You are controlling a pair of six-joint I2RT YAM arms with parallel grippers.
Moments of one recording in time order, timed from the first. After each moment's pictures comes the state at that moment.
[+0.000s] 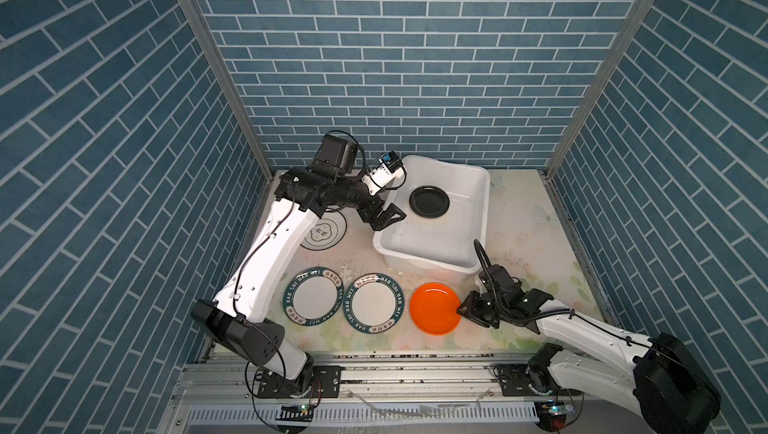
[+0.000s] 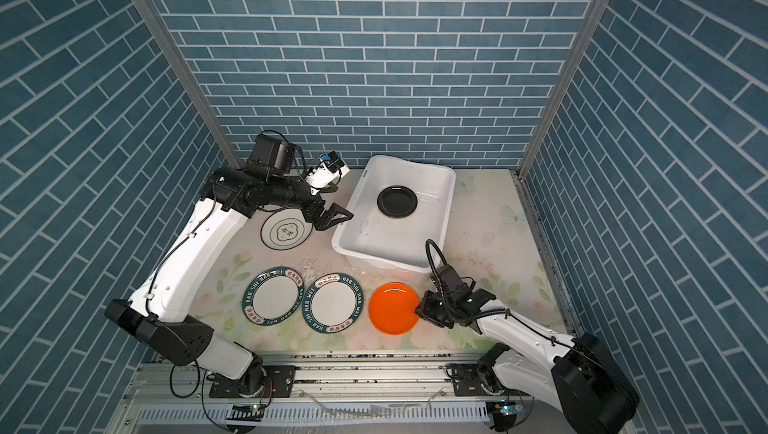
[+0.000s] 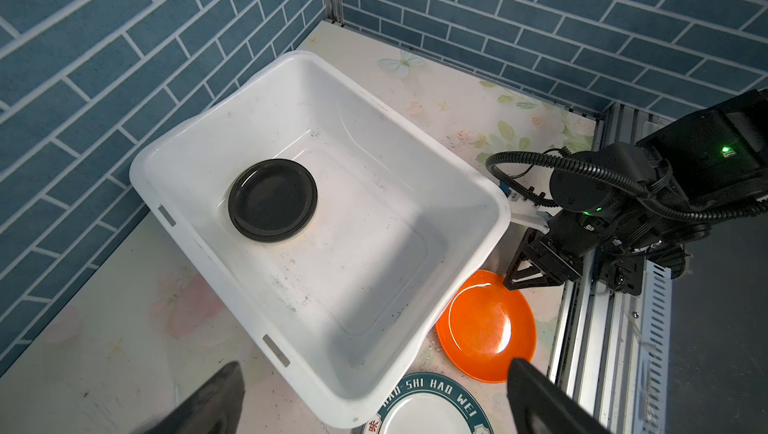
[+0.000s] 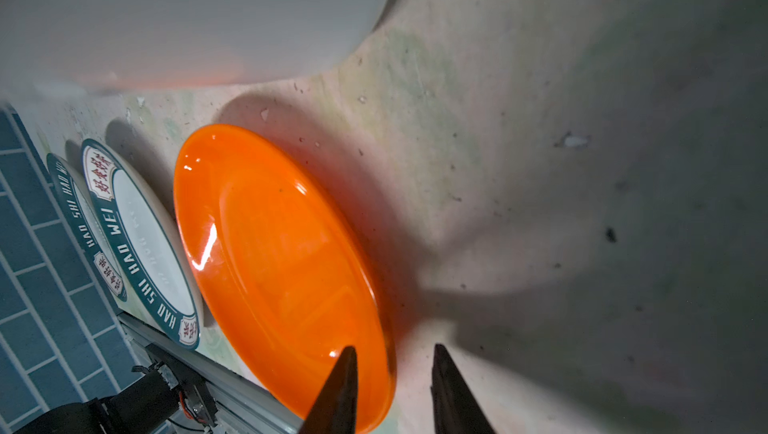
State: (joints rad) left arm -0.45 1.54 1.87 -1.11 0.52 0.44; right arm 0.70 1.08 0.40 -0.39 -0.30 0.99
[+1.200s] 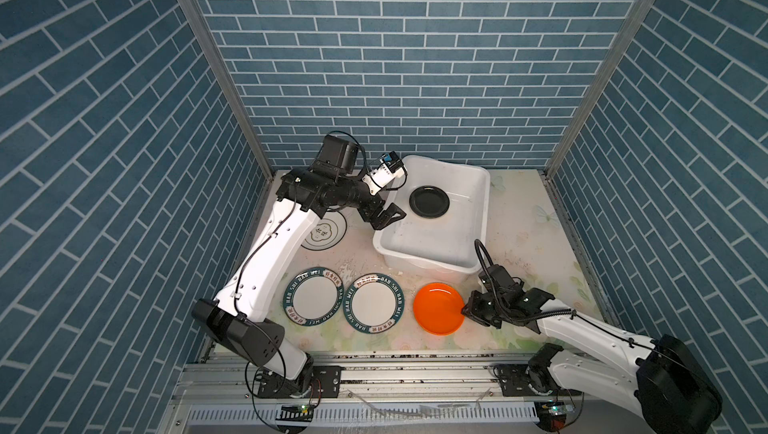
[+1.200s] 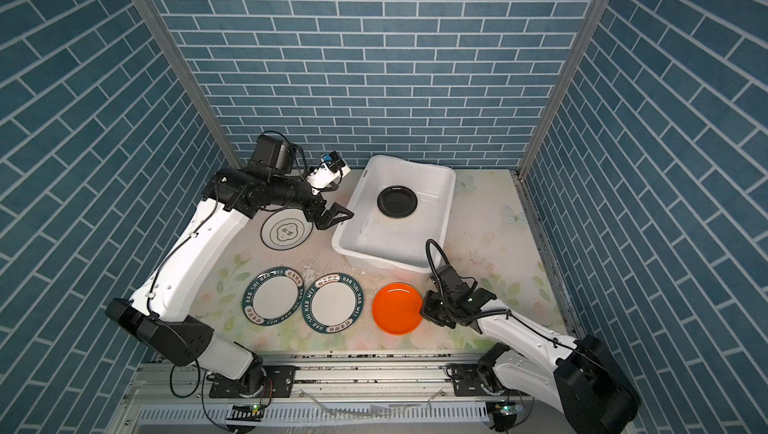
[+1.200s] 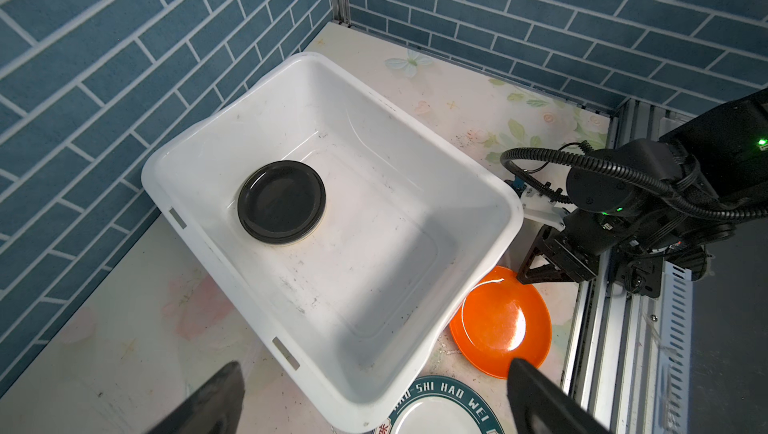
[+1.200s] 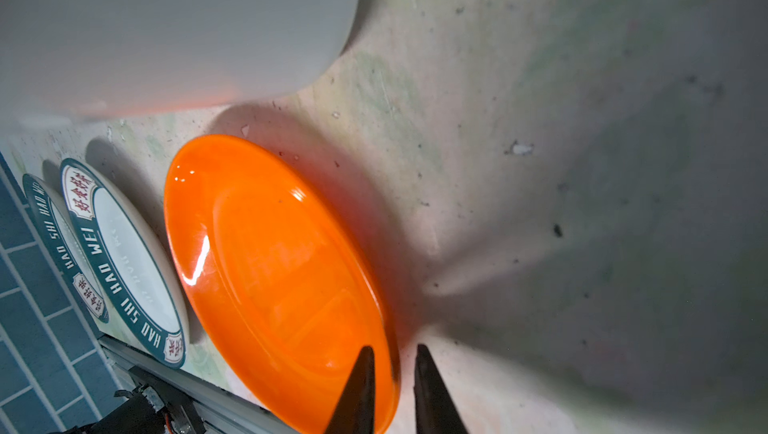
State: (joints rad) left arm -0.45 1.54 1.86 -1.09 0.50 0.45; right arm 0.70 1.06 0.42 -0.44 -0.25 1.01
